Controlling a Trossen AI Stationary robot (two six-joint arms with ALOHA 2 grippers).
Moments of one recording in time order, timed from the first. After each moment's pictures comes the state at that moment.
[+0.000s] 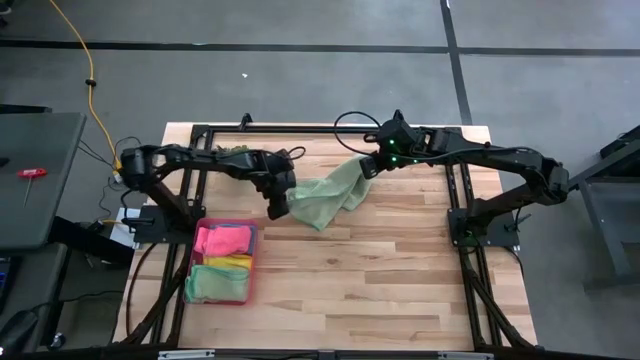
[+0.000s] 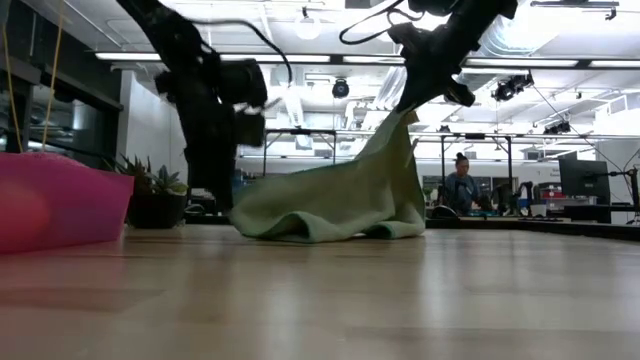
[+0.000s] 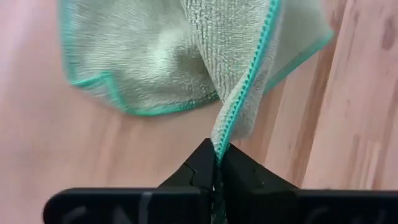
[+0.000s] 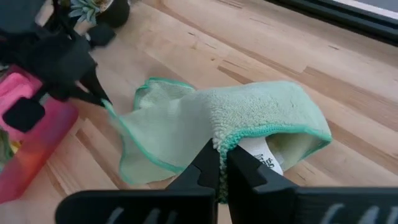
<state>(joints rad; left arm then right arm) 0.49 1.61 0.88 -0.50 0.32 -0.01 -0.37 1.33 1.13 -0.64 0.02 0.62</state>
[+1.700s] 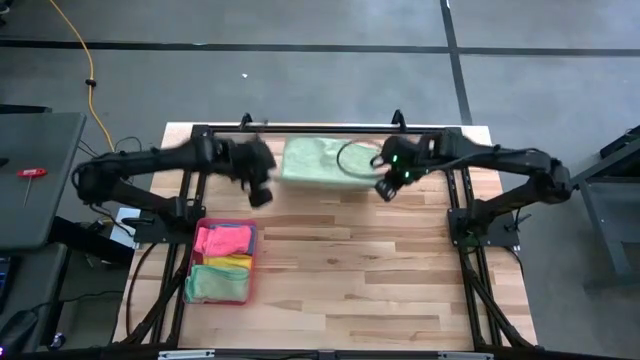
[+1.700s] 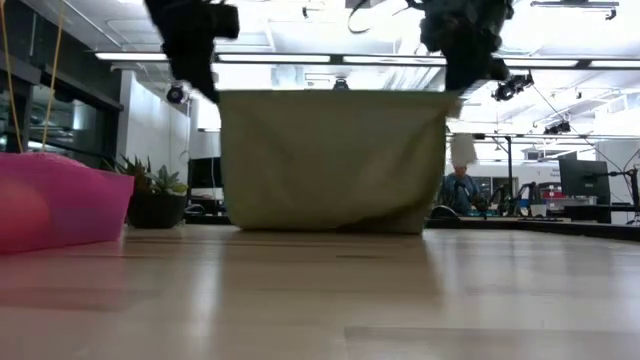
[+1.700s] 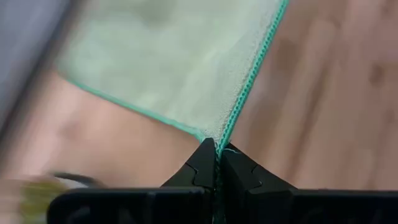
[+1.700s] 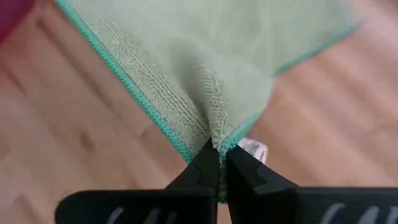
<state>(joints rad) 0.36 1.24 1.13 -0.95 -0.12 -0.09 -0.23 1.31 1.25 -1.09 0.04 0.54</state>
